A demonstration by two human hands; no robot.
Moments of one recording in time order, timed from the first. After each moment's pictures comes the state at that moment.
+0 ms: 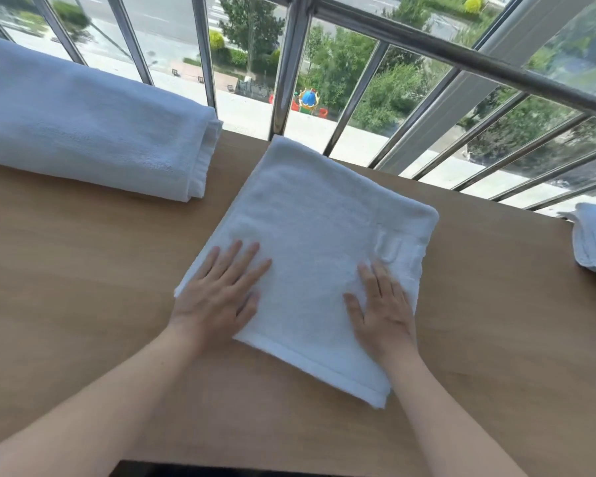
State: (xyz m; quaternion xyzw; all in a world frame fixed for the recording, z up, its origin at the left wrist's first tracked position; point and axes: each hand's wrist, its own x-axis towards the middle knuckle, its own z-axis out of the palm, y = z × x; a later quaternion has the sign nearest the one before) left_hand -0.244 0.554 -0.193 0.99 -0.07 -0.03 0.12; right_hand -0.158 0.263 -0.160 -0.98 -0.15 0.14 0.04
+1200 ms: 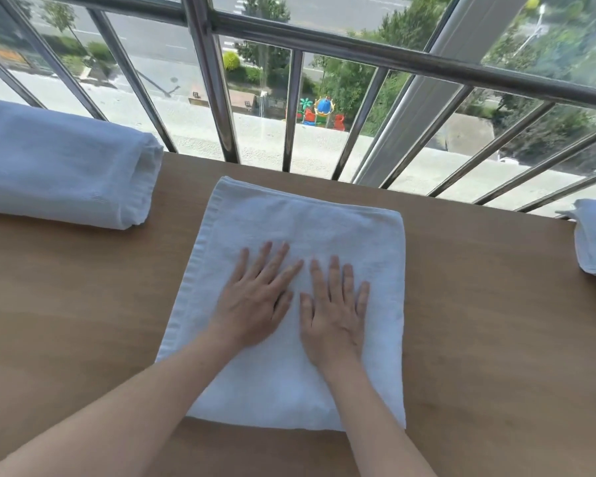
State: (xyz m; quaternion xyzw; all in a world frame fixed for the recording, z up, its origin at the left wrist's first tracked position) left_hand -0.147 0.429 -0.189 0.99 -0.06 -0.04 0.11; right_hand -0.130 0.262 -0.183 -0.98 -0.12 0.12 0.12
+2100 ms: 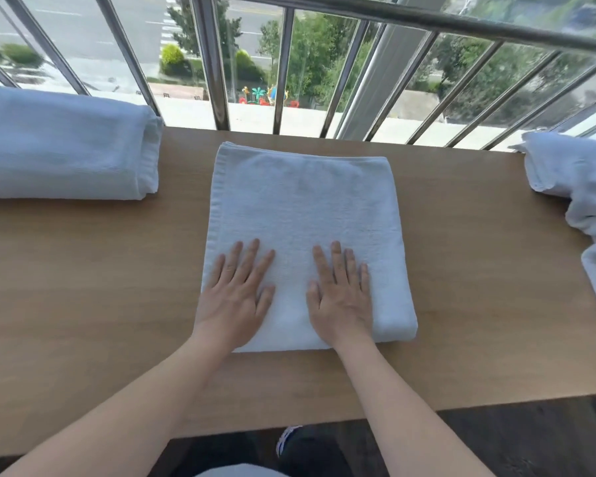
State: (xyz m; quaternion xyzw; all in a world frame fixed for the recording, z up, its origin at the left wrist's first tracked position) left_hand -0.255 0.470 -0.187 0.99 -0.01 -0.08 0.12; right_hand -0.220 0.266 -0.177 -0.98 -0.09 0.13 0.08
